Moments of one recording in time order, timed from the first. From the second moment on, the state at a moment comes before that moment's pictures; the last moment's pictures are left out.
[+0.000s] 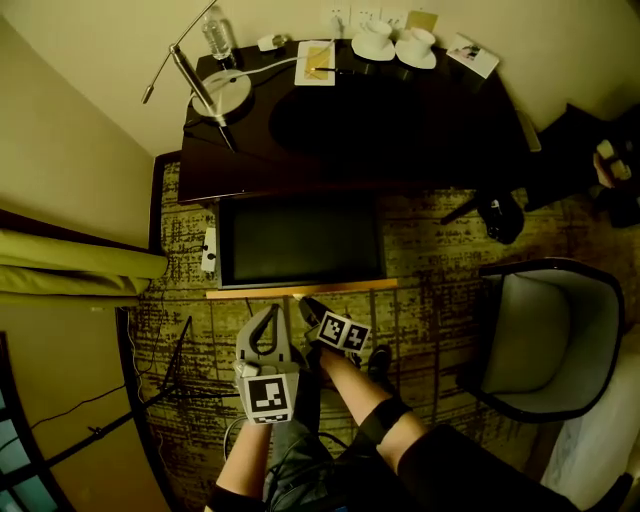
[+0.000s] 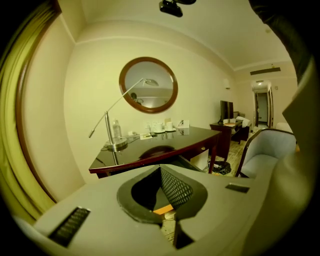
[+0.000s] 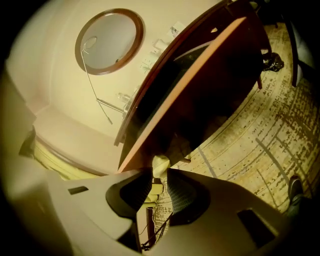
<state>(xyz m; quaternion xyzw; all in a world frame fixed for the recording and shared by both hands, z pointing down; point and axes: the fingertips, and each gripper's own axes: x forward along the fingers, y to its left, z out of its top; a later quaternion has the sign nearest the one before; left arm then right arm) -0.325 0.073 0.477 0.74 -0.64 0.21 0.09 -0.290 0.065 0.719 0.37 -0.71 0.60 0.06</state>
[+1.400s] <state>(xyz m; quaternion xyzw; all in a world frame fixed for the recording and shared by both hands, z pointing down) -0.266 0.134 0.320 0.70 -0.69 0.12 0.13 -0.120 0.059 0.306 0.30 -0.94 0.10 0.15</state>
